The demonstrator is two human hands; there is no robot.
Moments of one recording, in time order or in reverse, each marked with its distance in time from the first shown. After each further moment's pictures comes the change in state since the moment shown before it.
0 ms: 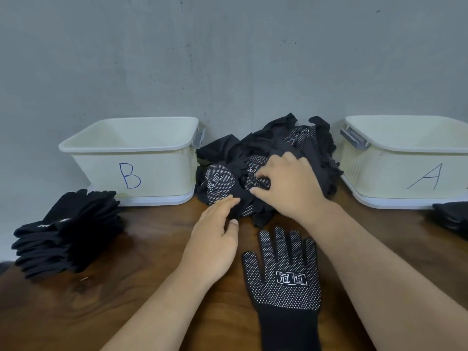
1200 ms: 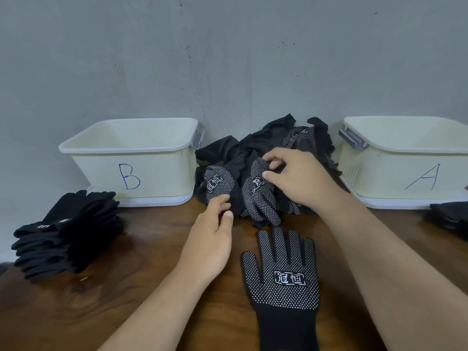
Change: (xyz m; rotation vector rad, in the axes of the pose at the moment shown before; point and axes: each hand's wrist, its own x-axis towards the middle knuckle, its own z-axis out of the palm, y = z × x) left_hand 0.001 -0.006 0.001 -0.150 0.049 -0.100; right_hand 0.000 0.019 -0.025 0.567 -0.013 0.187
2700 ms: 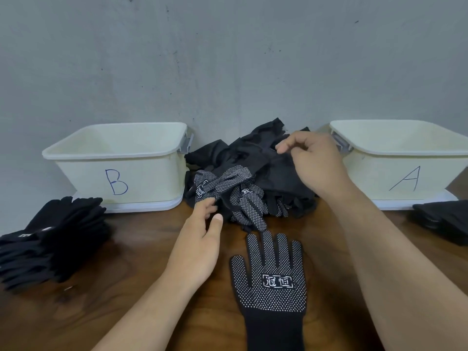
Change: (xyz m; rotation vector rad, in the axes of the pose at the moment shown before) left_hand -0.001 0.005 0.000 -0.031 0.033 0.002; right_hand 0.012 0.027 -0.030 0.350 0.289 0.048
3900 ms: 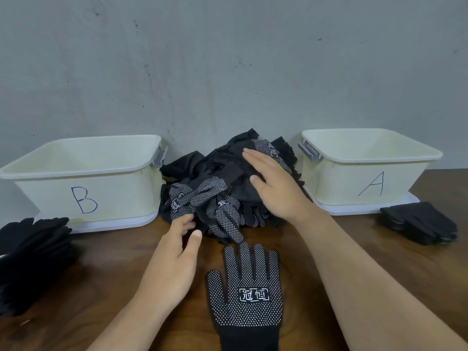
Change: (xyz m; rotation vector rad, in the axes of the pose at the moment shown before) left_hand 0.002 -0.005 0.002 0.033 -0.031 0.003; right_hand -0.011 0.027 0.010 -0.249 -0.272 -0.194
